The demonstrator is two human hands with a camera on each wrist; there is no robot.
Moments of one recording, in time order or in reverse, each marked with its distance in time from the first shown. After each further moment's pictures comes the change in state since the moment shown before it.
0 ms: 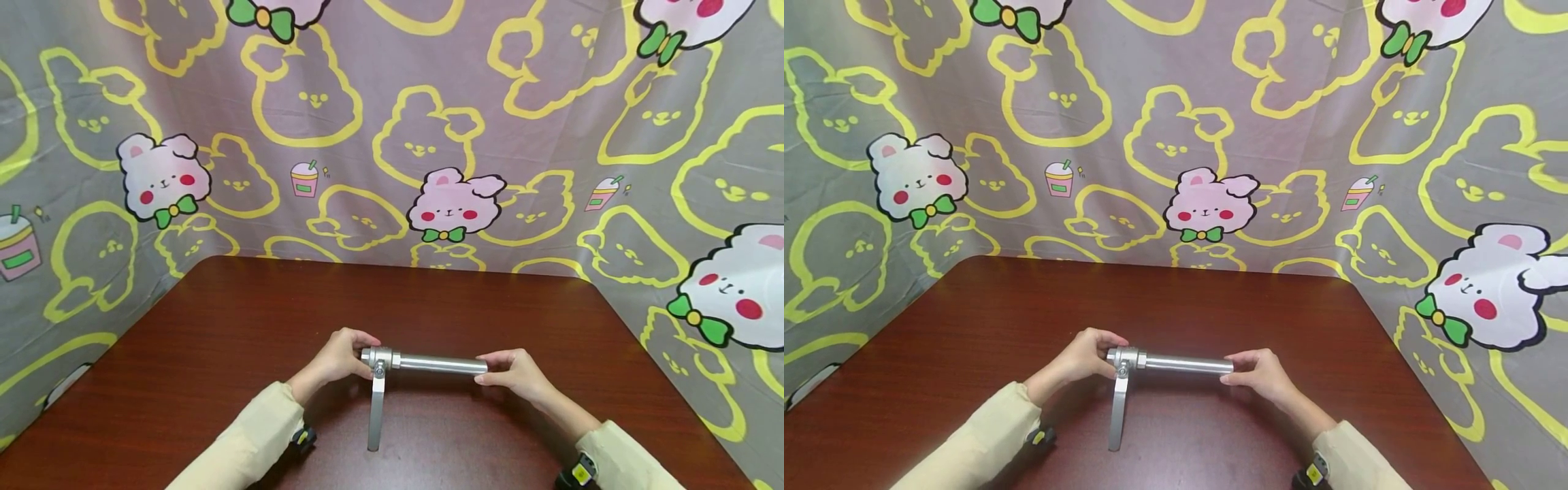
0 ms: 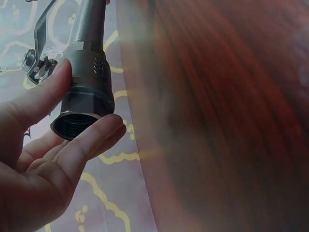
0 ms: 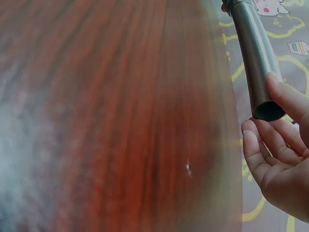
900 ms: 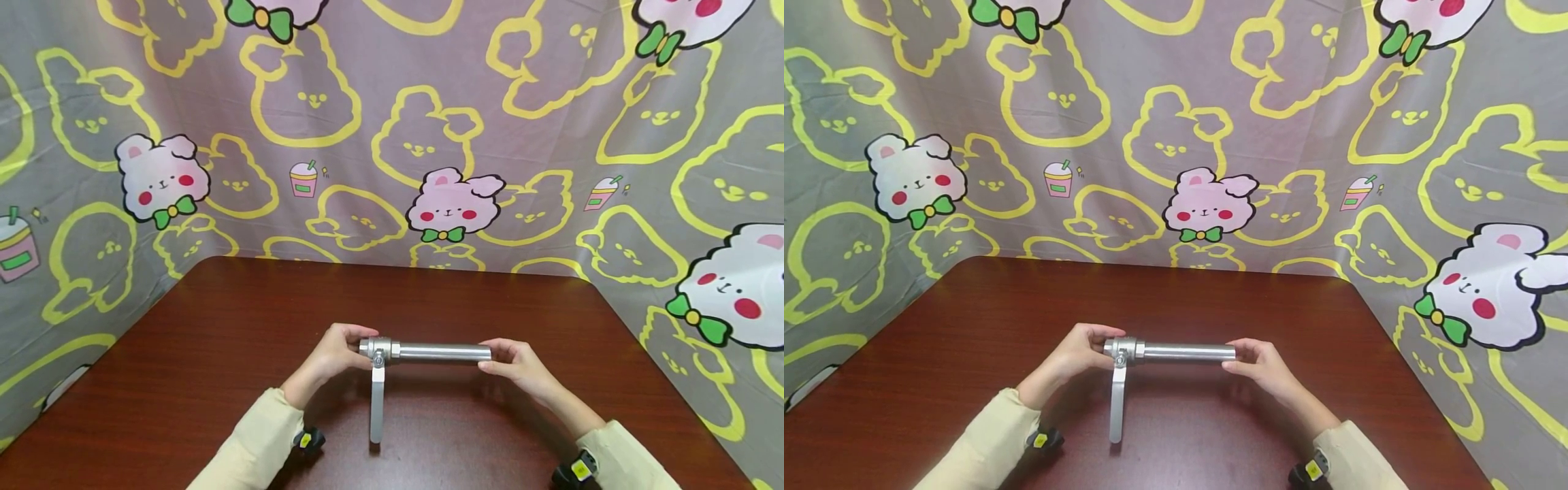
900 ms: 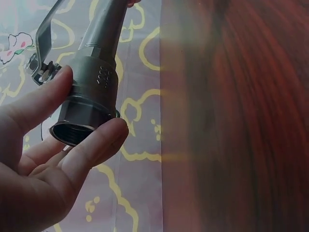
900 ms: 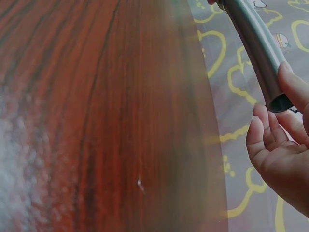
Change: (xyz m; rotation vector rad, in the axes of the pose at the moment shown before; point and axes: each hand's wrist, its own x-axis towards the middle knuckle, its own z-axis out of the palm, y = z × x) left_hand -0.002 0.011 -0.005 -0.228 0.045 -0.060; right_hand 0.002 -0.013 -0.006 0.117 -0.004 -0.069
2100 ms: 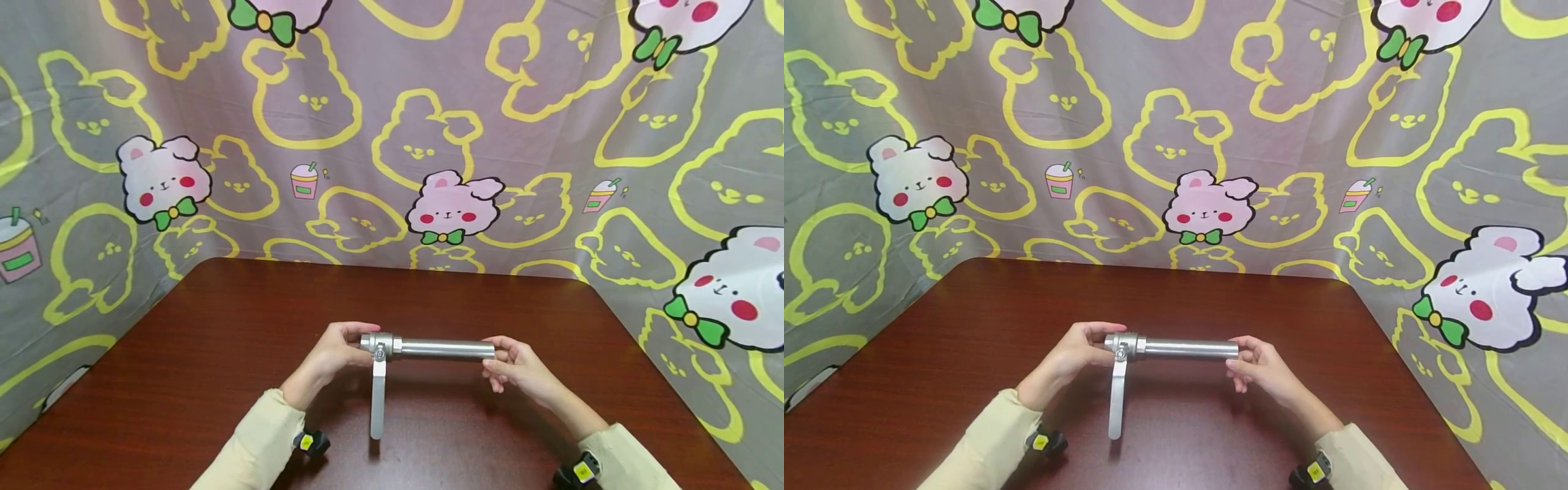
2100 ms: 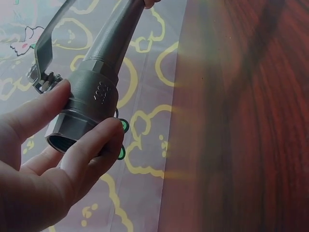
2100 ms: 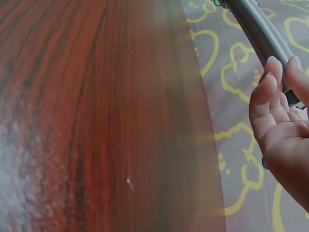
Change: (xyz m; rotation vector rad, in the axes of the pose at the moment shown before) left_hand -0.003 0.004 0.002 -0.279 0.034 -0.074; right_hand -0.004 -0.004 -0.003 0.313 -0.189 -0.049
